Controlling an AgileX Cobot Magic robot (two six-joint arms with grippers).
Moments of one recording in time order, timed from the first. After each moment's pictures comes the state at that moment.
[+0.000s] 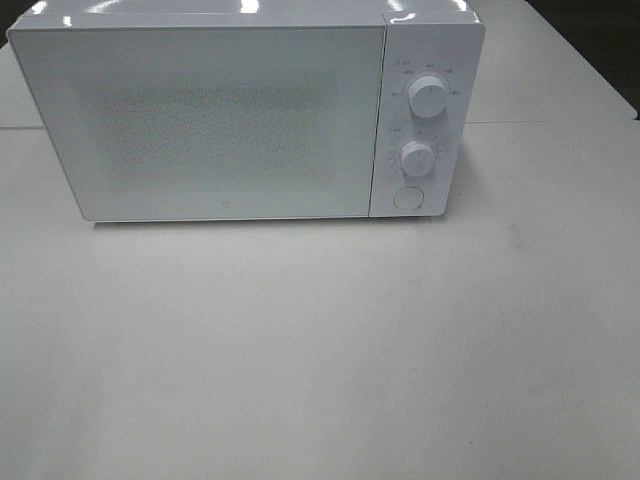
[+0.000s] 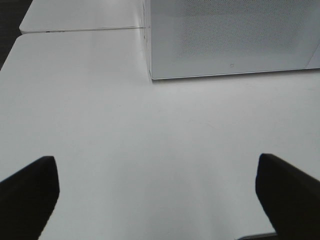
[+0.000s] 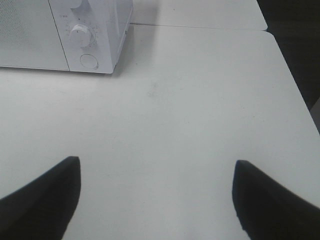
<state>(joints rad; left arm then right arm) 0.00 0.00 -0.52 -0.14 1.07 0.14 0.09 0.00 -0.51 -0.06 1.01 0.07</state>
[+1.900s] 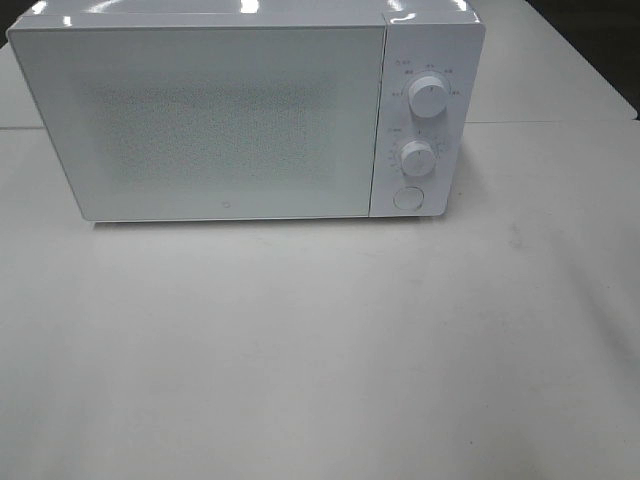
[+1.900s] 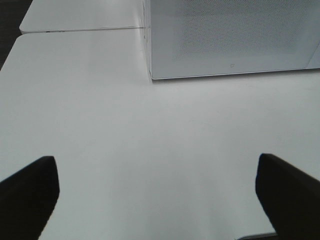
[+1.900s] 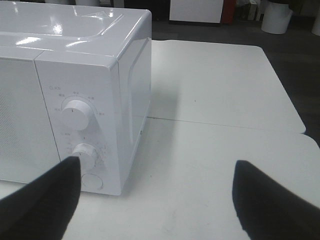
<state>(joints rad) 0.00 0.00 -0.52 -0.14 1.07 0.14 0.09 0.77 -0.41 -0.06 -0.09 0.07</state>
